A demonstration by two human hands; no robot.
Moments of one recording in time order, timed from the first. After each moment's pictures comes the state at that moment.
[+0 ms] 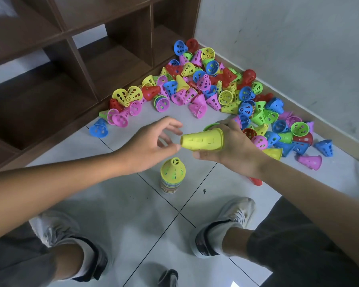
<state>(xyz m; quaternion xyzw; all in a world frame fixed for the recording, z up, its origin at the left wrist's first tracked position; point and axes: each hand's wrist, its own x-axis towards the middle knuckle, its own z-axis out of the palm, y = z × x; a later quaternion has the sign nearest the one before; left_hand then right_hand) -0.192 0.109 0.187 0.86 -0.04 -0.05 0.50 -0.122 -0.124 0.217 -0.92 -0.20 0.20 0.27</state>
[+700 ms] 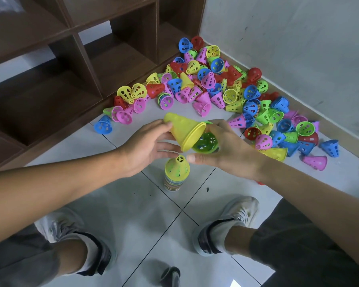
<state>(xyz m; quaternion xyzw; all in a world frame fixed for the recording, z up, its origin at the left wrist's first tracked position) -0.197 0.107 0.187 0.58 0.14 -0.14 0.79 -0.136 -0.109 0.224 -0.88 -0.25 0.27 0.30</state>
